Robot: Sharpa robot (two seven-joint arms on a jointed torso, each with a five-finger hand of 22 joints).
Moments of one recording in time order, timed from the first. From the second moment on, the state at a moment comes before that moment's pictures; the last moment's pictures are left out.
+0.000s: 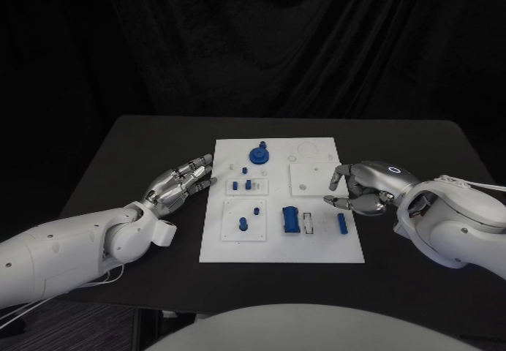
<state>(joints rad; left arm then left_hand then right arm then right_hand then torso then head) 1.00 -0.88 -0.21 1.32 -0.05 0.15 0.68 1.49 0.24 -0.23 0.25 0.47 0.28 0.06 0.04 0.04 0.04 0.09 0.17 0.03 0.02 0.16 0.02 0.01 0.16 0.08 0.26 0.04 0.21 1.25 -1.17 -0.25 1.94 -1.55 -0.33 -0.34 1.19 -0.03 0.11 0.28 0.44 0.50 0.12 0.93 0.19 1.47 0.05 1.57 1.31 1.47 -0.03 1.51 1.31 0.06 1.46 0.08 1.34 1.31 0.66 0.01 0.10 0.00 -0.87</state>
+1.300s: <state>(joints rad) 1.00 -0.88 -0.21 1.32 -0.05 0.15 0.68 1.49 0.24 -0.23 0.25 0.47 0.29 0.07 0.04 0.04 0.04 0.09 0.17 0.03 0.02 0.16 0.02 0.01 0.16 0.08 0.26 0.04 0.21 1.18 -1.15 -0.25 1.88 -1.52 -0.10 -0.50 1.10 -0.02 0.11 0.28 0.41 0.65 0.08 0.86 0.29 1.47 0.01 1.57 1.31 1.47 -0.06 1.53 1.31 0.05 1.47 0.05 1.40 1.31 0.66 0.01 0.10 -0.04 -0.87</state>
